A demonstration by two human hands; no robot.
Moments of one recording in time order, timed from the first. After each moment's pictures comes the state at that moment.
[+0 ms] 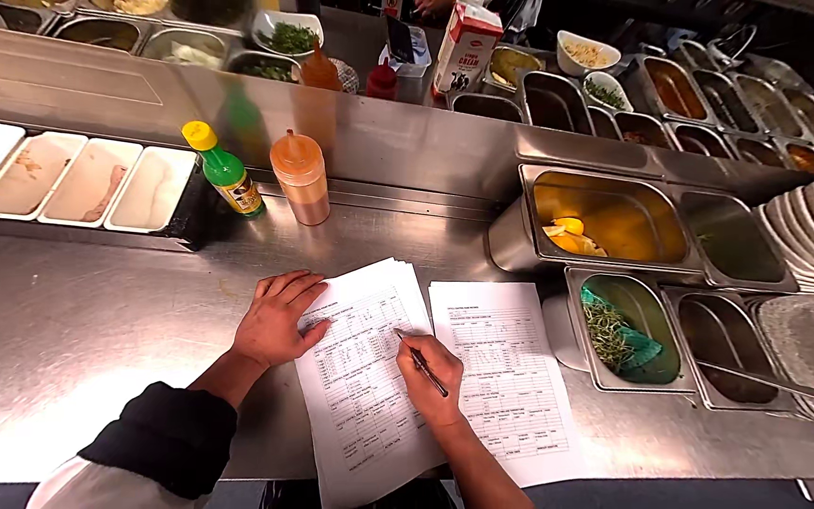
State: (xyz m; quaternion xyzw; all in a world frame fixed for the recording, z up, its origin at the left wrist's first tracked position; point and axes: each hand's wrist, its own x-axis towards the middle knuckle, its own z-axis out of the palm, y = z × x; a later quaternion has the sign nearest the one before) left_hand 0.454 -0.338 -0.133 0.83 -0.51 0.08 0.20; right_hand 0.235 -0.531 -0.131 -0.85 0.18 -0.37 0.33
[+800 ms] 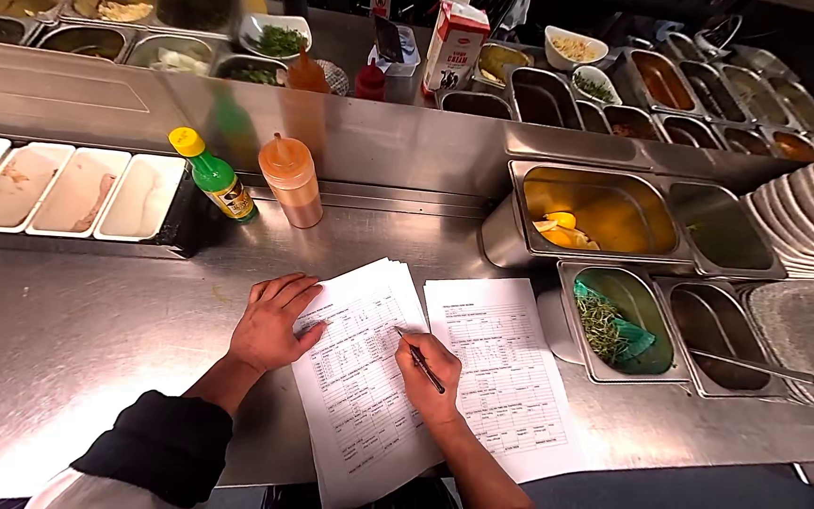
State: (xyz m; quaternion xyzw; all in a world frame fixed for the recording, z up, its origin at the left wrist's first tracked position) left_hand 0.454 -0.338 -0.133 0.83 -0.51 0.08 0.20; right_hand 0.236 -0.530 -0.132 -0.84 0.21 -0.38 0.34
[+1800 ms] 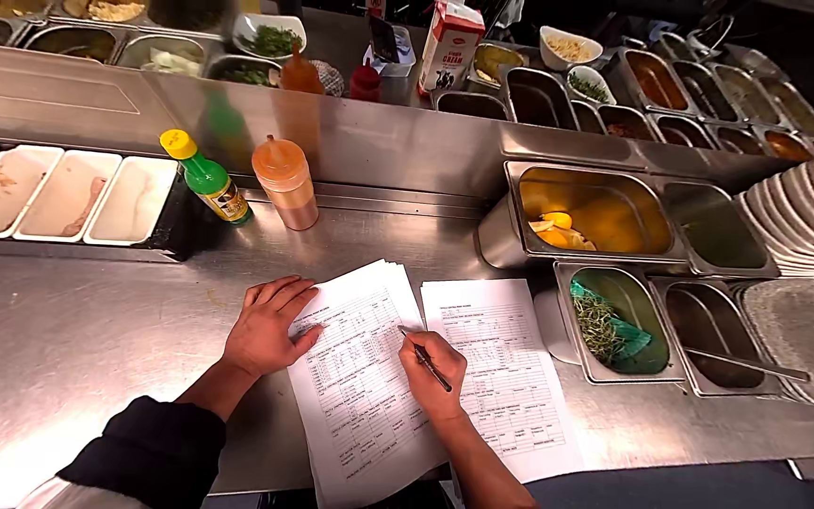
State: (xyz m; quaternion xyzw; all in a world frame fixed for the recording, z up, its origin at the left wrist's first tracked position) left_hand 0.456 -0.338 -0.134 0.83 -0.52 0.08 0.20; right_hand 0.238 -0.542 -0.130 -0.83 0.21 -0.39 0.33
